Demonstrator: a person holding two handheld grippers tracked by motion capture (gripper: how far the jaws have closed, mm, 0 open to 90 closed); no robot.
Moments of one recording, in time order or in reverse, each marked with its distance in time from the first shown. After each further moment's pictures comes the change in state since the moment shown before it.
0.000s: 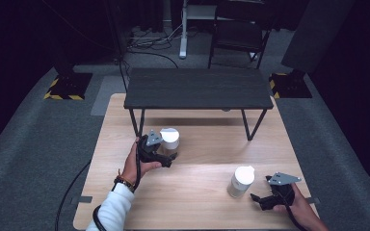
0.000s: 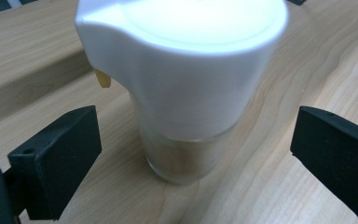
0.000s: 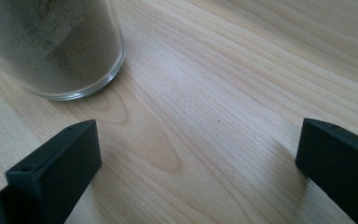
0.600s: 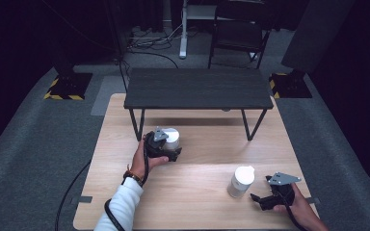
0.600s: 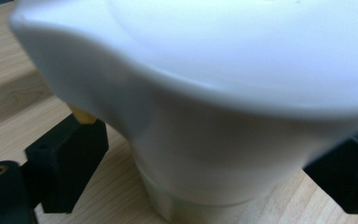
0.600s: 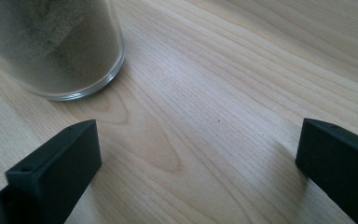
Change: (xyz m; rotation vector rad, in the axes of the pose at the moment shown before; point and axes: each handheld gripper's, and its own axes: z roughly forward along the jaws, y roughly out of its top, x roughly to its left) left arm 0.000 0.002 0.033 -0.007 0.019 -0.022; right arm 0.000 0.000 0.000 0.000 0.000 0.000
